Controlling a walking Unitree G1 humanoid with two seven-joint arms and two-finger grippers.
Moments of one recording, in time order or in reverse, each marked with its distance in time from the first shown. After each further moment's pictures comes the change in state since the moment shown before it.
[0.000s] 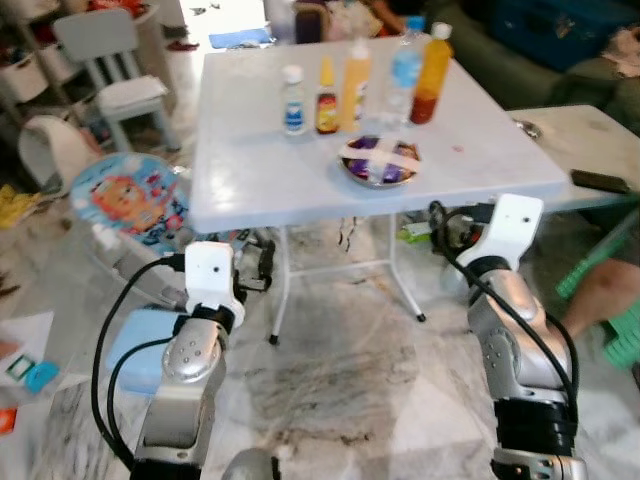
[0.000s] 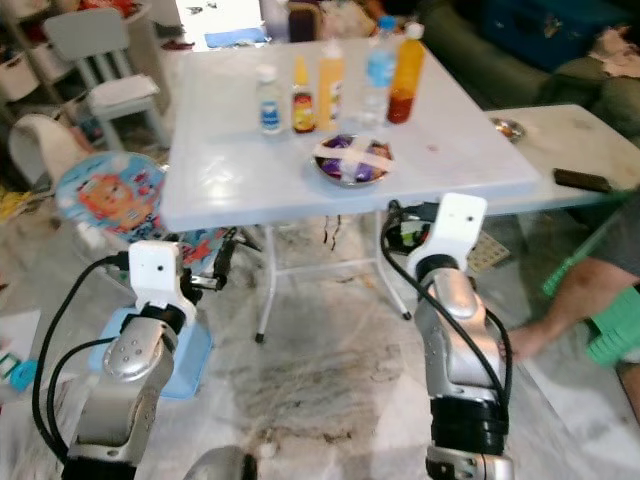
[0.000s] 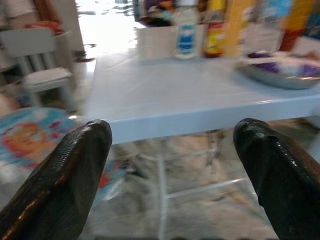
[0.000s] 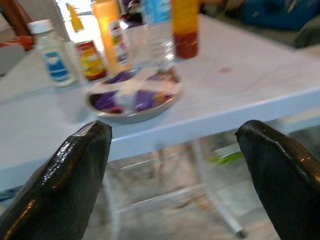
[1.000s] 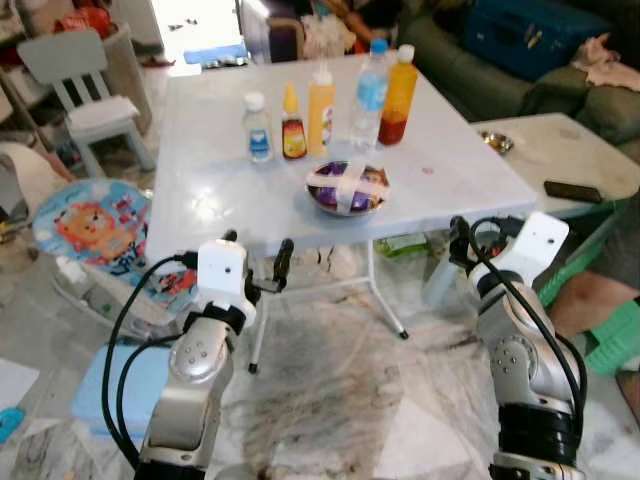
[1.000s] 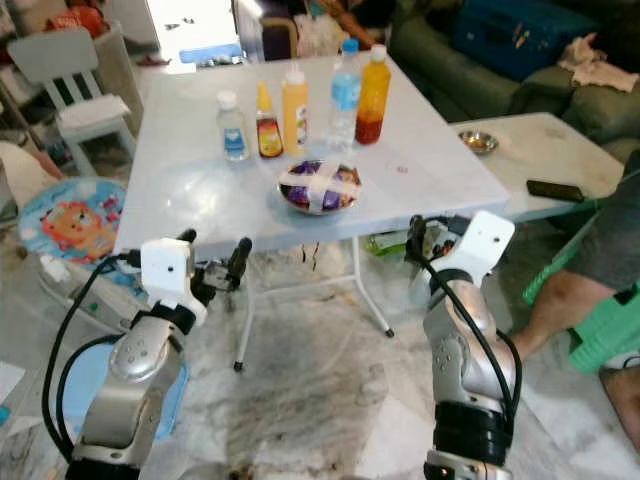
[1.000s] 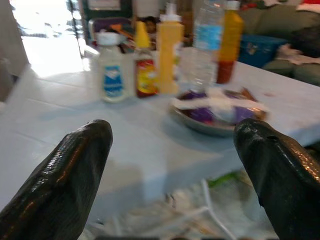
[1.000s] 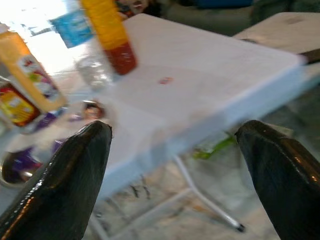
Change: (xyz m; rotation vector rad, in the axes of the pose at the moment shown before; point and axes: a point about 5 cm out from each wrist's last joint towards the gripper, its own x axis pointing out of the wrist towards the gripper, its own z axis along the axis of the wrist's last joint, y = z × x) left arm 0.001 -0.016 0.007 -0.020 -0.052 -0.110; right arm -0.005 -0.023 -0.009 0.133 0.058 -0.108
